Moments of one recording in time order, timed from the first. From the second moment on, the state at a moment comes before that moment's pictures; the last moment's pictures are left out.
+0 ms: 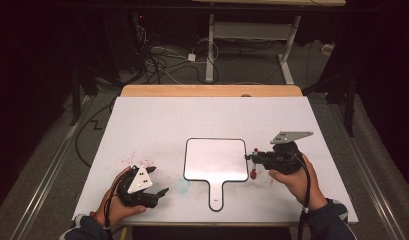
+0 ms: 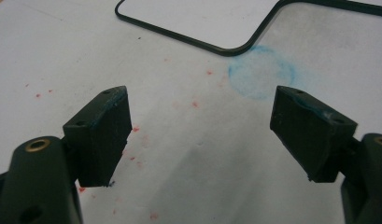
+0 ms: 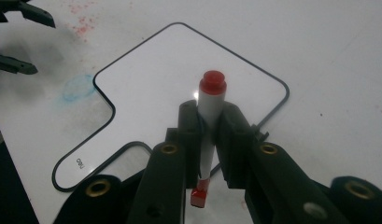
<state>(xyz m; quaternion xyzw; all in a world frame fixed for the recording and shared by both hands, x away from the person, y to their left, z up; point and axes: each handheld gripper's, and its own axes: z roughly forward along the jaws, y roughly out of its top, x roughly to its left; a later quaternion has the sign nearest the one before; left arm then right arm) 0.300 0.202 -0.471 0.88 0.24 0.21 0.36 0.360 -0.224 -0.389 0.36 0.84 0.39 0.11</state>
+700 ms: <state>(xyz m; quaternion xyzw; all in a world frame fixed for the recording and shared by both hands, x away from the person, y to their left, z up) 0.302 0.199 -0.473 0.88 0.24 0.20 0.36 0.412 -0.209 -0.441 0.43 0.81 0.39 0.10</state>
